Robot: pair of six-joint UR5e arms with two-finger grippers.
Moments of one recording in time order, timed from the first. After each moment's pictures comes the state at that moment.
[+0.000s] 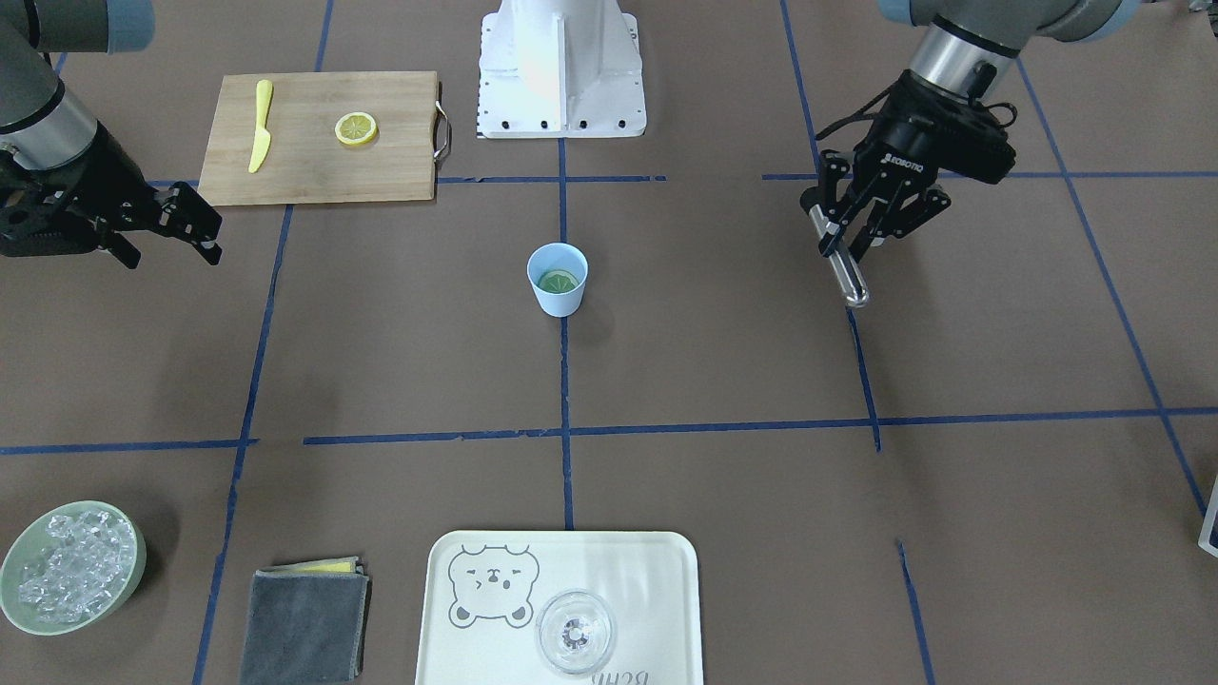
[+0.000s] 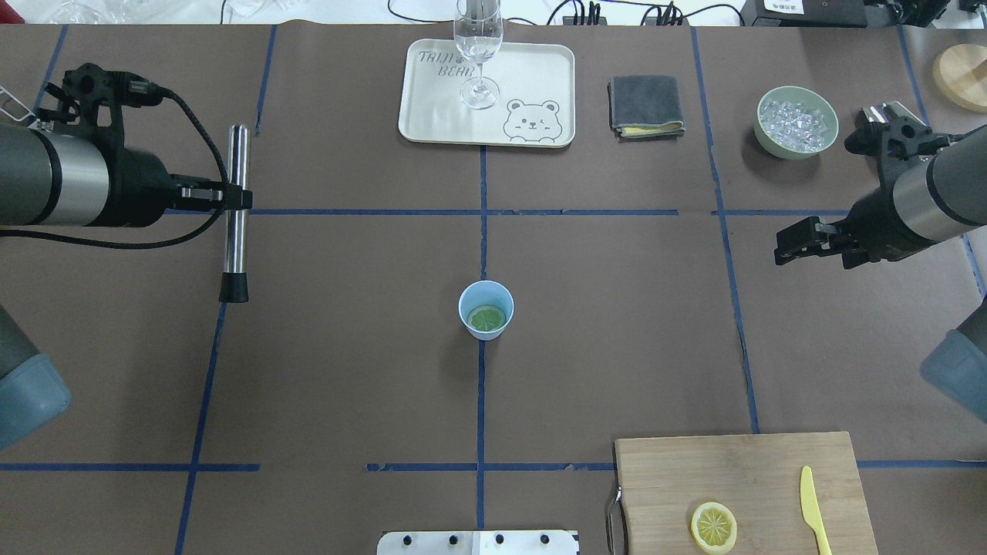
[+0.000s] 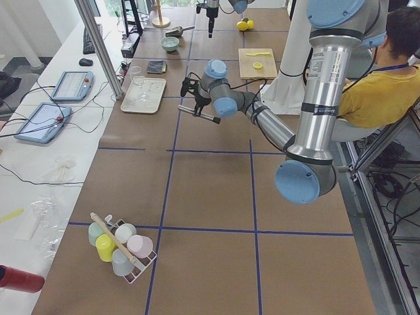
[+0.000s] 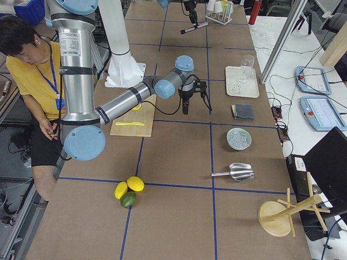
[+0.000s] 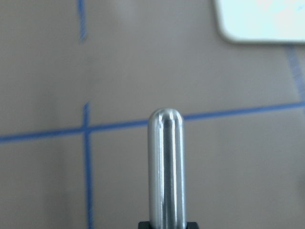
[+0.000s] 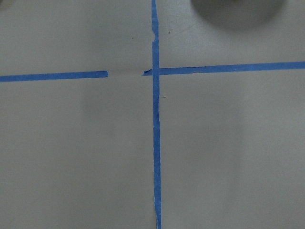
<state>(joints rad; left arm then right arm) -0.79 -1.79 -2.12 -1.99 -1.83 -1.03 0.91 -1.54 2.06 -1.40 2.14 0.94</state>
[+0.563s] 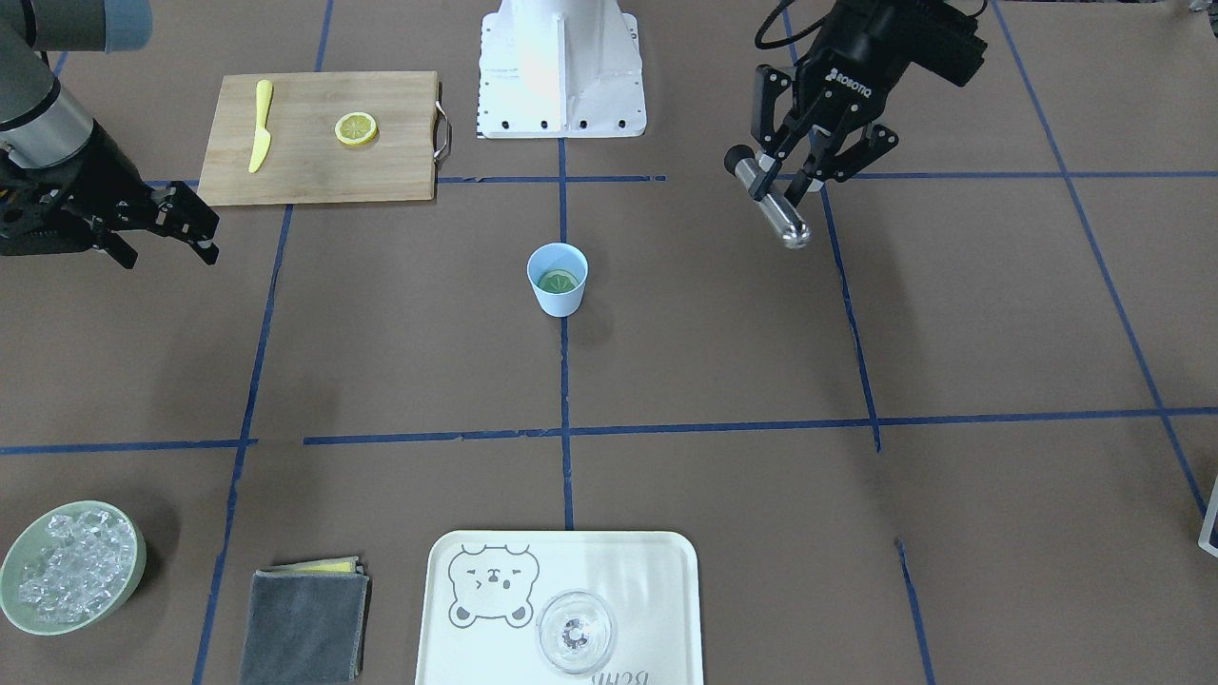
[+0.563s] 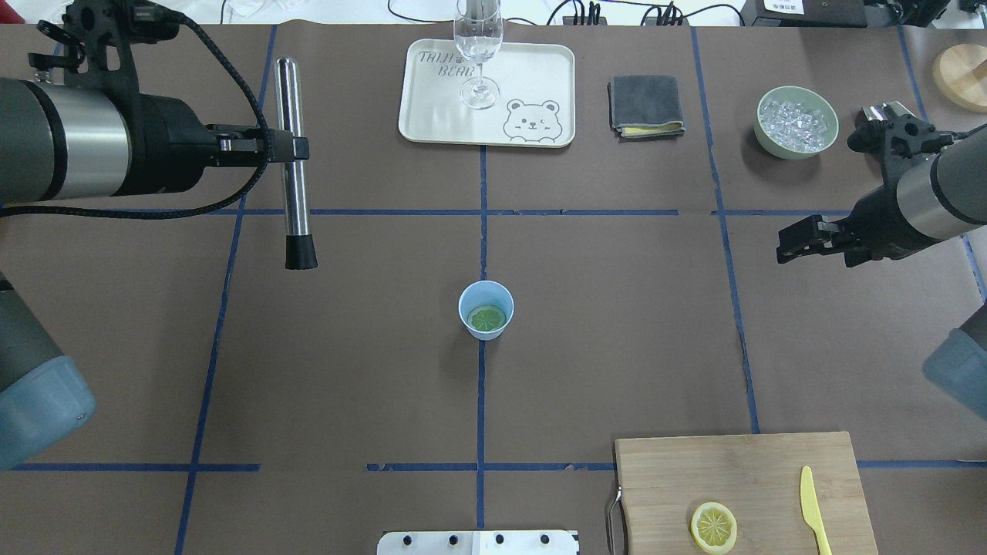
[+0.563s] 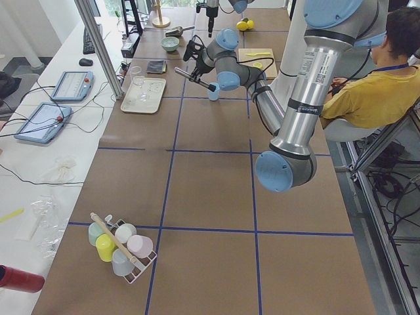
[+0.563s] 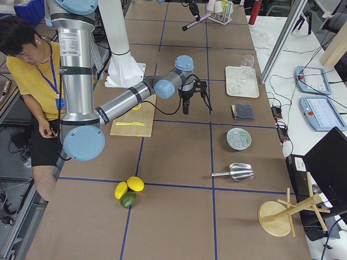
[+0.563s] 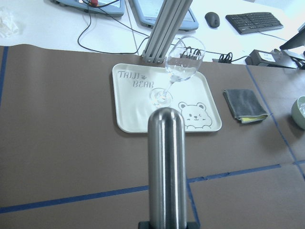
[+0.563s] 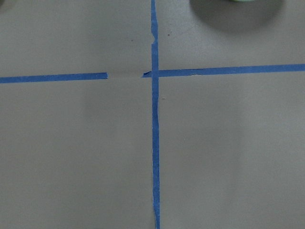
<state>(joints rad) -0.76 -1.94 -2.18 -1.95 -1.78 -1.10 0.92 -1.54 2.06 -1.40 2.14 0.93</state>
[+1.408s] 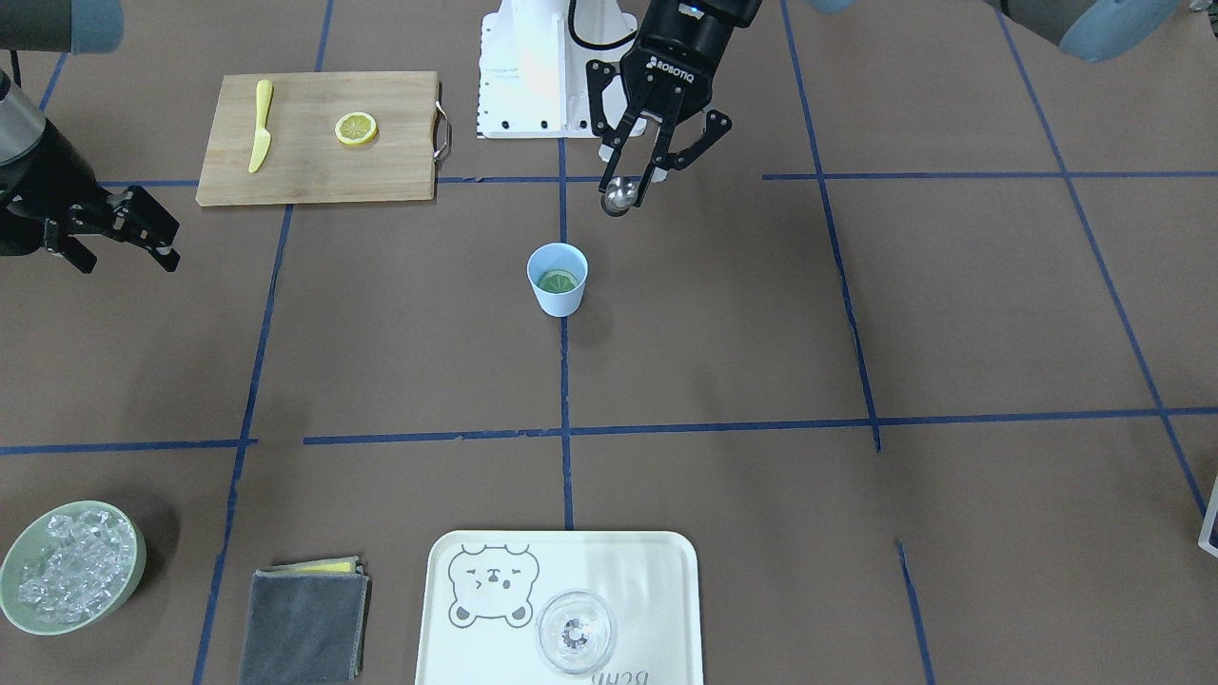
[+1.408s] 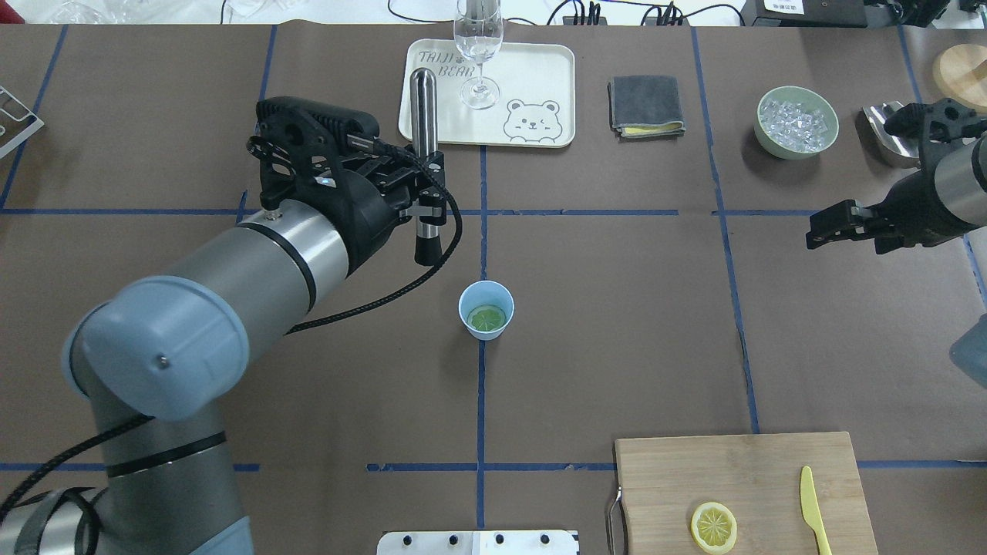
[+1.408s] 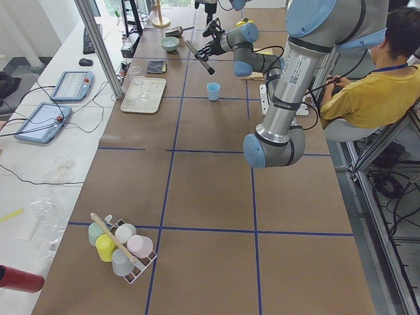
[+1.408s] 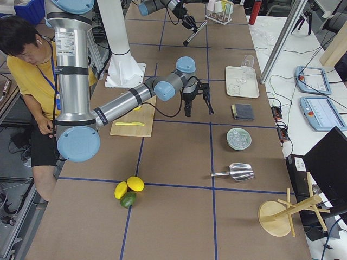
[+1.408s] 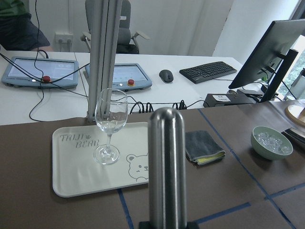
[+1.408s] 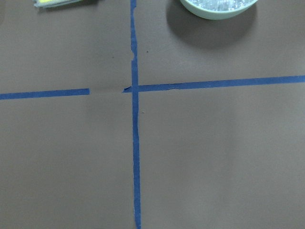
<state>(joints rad) -0.38 -2.12 -2.03 -2.04 -1.04 -0.93 1.00 -1.58 2.05 -1.40 2.16 0.88</state>
